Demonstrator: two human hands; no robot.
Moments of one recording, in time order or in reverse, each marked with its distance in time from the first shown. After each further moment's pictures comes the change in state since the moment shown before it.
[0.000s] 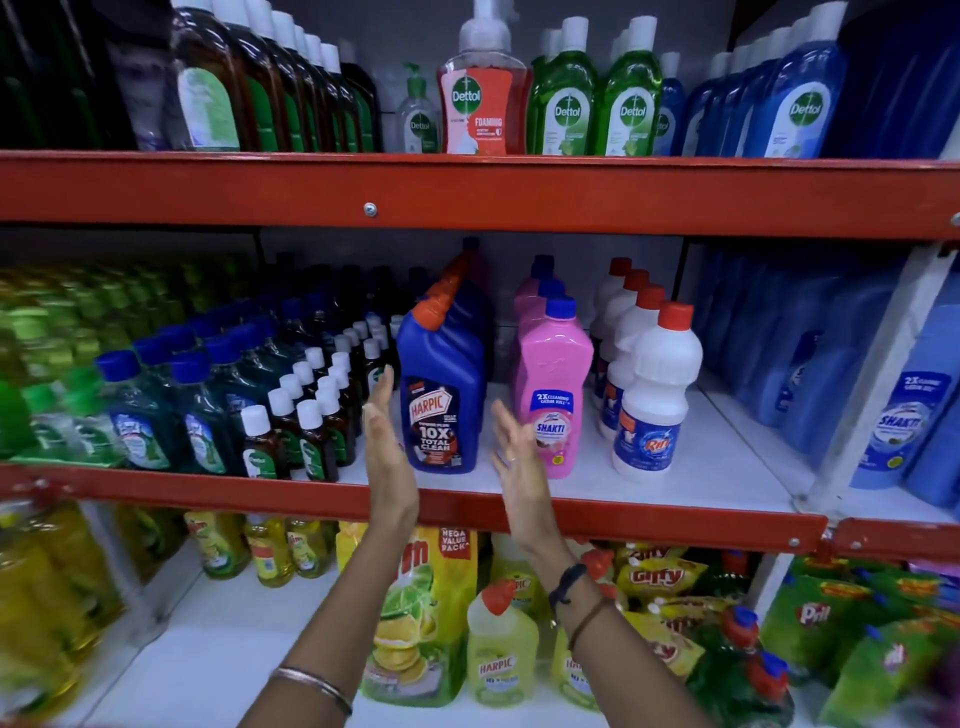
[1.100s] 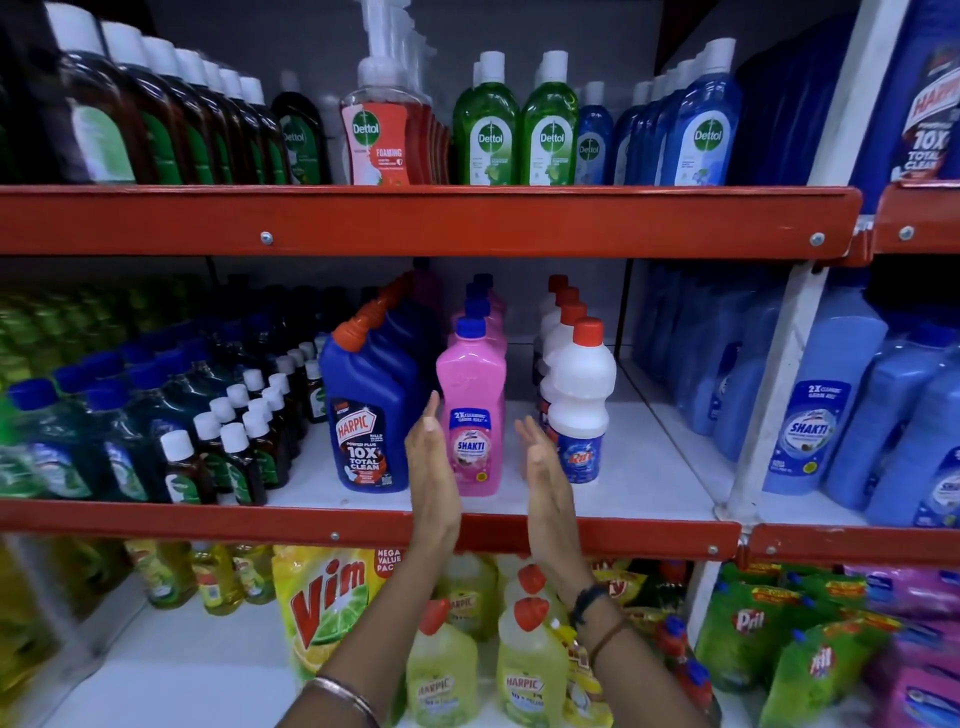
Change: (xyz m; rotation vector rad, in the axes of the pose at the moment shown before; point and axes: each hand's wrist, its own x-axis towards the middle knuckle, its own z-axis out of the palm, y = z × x) left_hand -0.038 -0.009 0.108 0.028 -0.092 -0.064; right_hand -0.012 -0.025 -0.097 -0.252 0.139 -0.072
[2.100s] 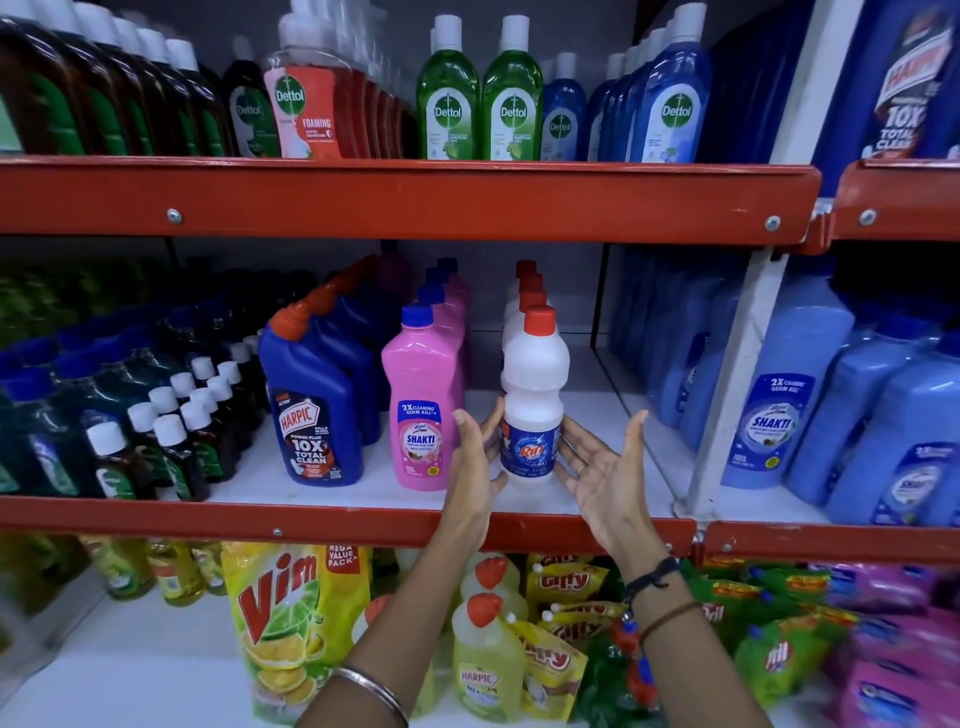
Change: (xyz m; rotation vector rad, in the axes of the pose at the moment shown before) left_hand -0.019 0.000 0.083 -0.127 -0.204 -0.403; right_hand 0.032 -0.012 -0.106 0.524 0.079 0.465
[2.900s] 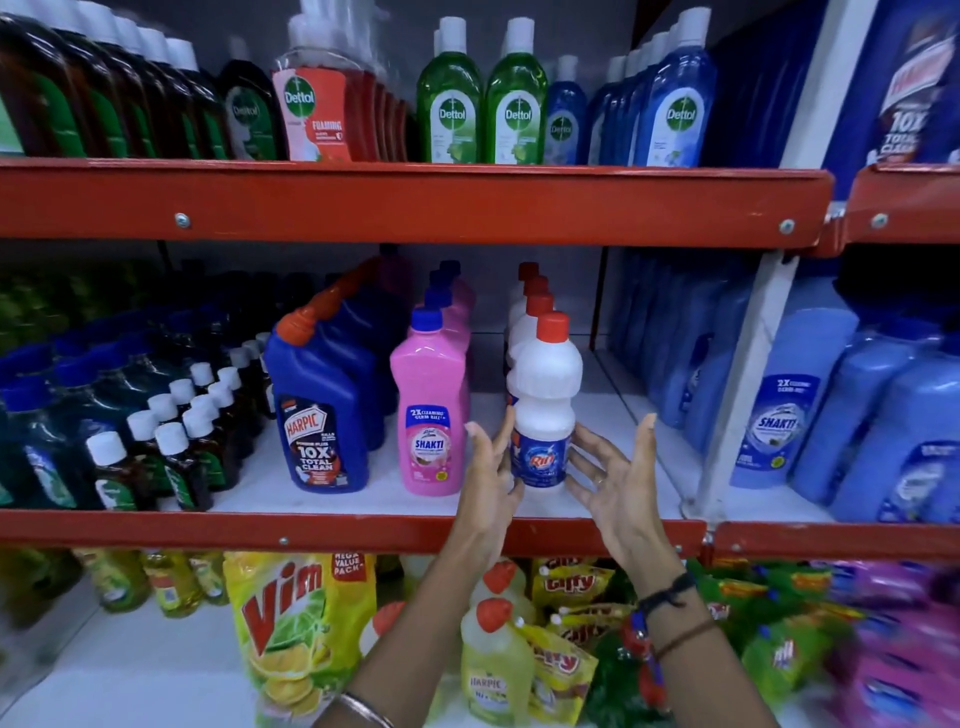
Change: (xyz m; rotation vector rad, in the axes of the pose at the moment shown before) left_hand -0.010 -0.001 -0.007 -0.081 -0.185 -0.040; right_hand -0.013 0.000 0.008 -0.141 0.106 -0.049
